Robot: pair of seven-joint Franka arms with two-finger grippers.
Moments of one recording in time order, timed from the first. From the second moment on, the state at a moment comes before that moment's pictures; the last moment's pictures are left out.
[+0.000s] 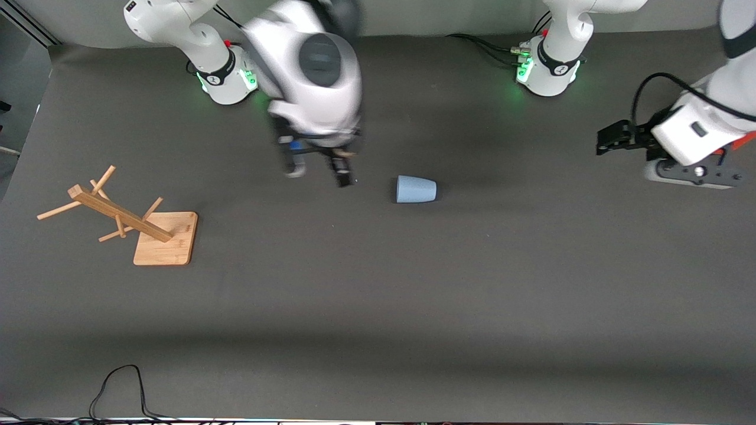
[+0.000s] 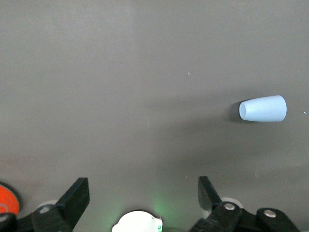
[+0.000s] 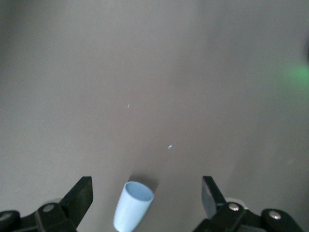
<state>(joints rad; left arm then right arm) -0.21 0.00 0.05 -1.65 -0.07 1.49 -0.04 0.56 0.28 0.08 -1.40 0.01 1.51 1.78</state>
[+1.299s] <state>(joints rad) -0.92 0.80 0.05 -1.03 0.25 1.46 -0.55 0.02 0.03 -0.03 -1.56 0.01 1.54 0.14</state>
